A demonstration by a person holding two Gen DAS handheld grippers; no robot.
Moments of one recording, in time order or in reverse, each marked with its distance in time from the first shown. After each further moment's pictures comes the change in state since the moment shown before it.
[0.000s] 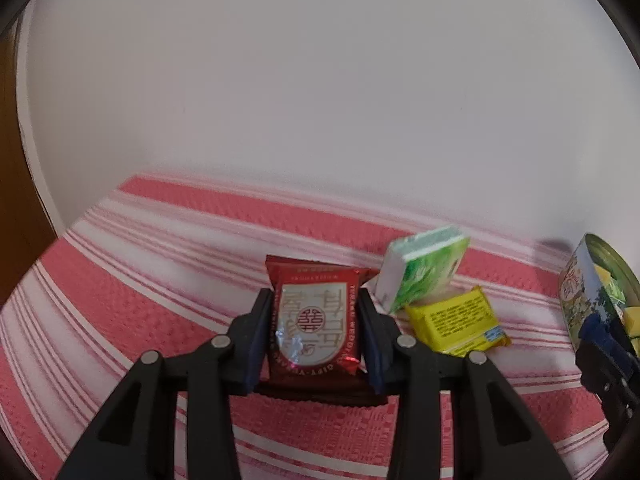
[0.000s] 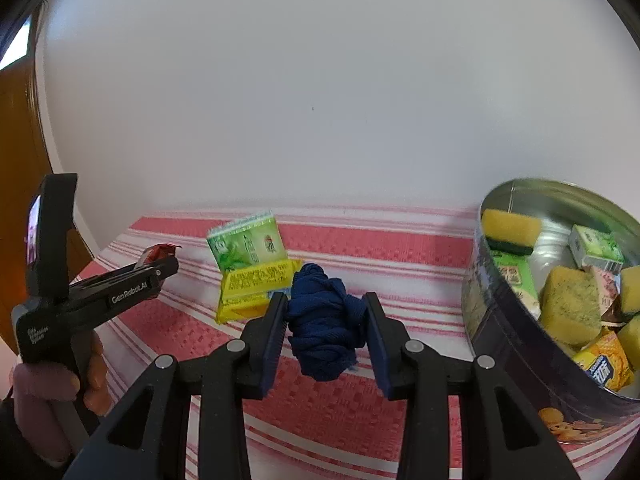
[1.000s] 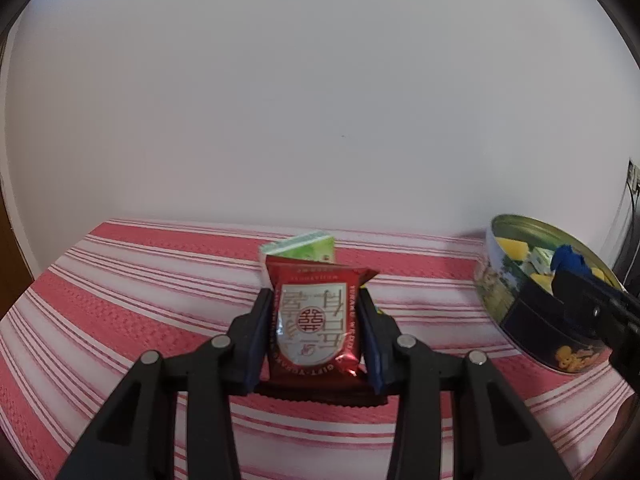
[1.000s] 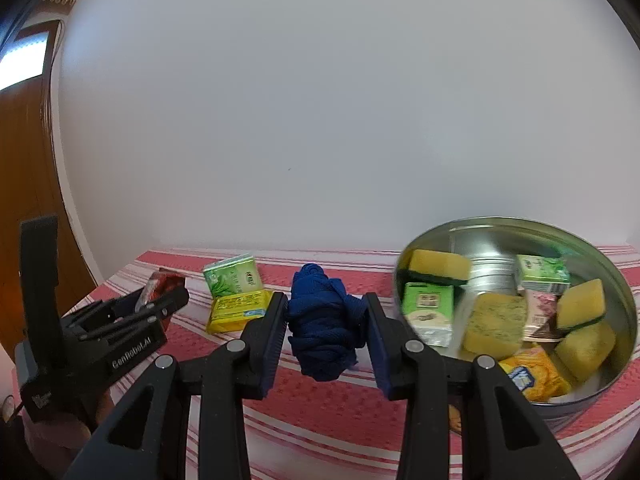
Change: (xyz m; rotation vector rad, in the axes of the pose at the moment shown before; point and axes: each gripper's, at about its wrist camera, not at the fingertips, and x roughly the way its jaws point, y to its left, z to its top) left arm -0.071 -0.059 -0.035 0.106 -0.132 -0.121; right arm -0.077 -0.045 -0.006 0.001 -0.166 -0.003
